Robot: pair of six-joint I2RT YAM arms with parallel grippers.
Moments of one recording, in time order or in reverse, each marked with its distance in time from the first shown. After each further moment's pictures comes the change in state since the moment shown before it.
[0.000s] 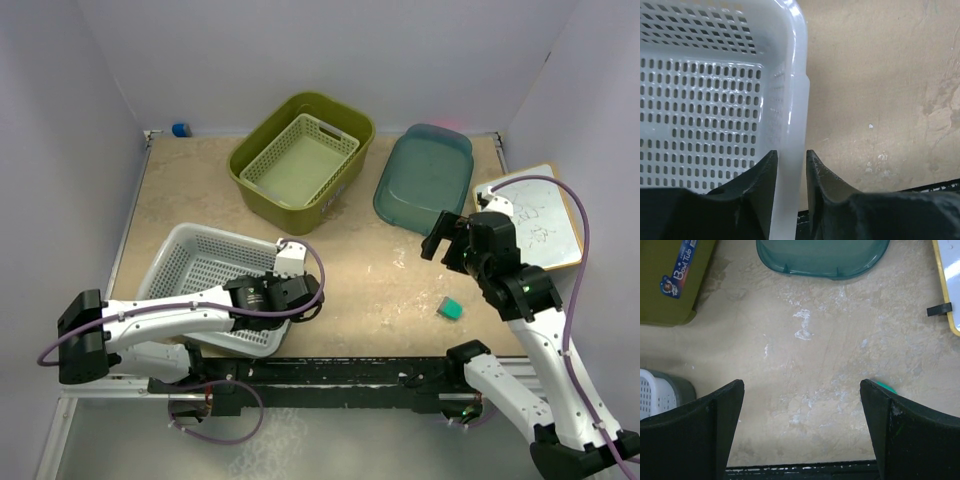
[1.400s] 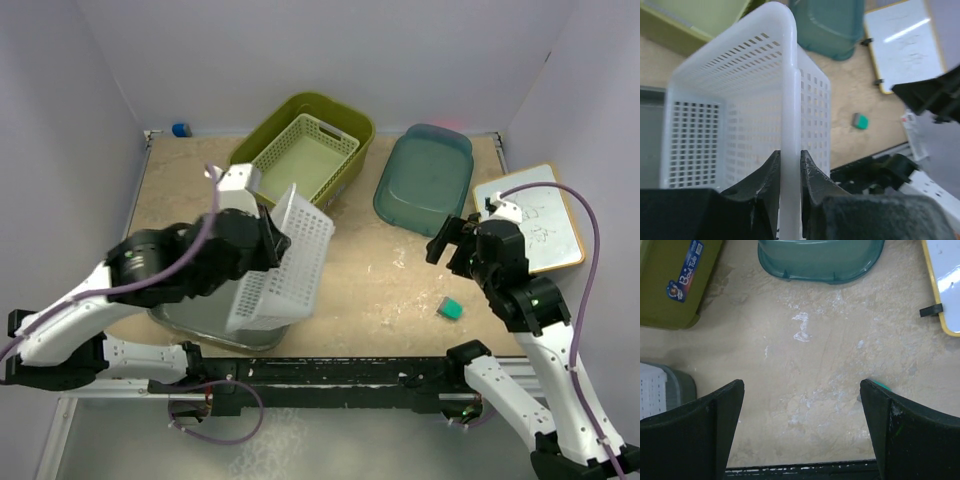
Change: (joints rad) left arm -0.005 -0.079 0.730 -0.425 -0.051 0.037; right arm 0.000 -0.064 -0.016 -0.017 -0.010 0.007
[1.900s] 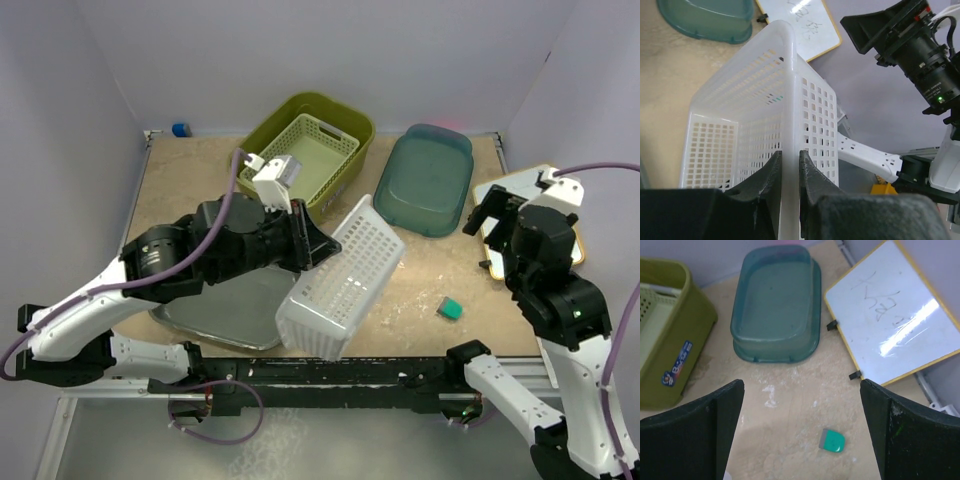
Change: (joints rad) left arm 0.000 0.046 0.153 0.219 0.357 0.069; right arm 0.000 0.065 0.301 -0.014 0.327 -0.158
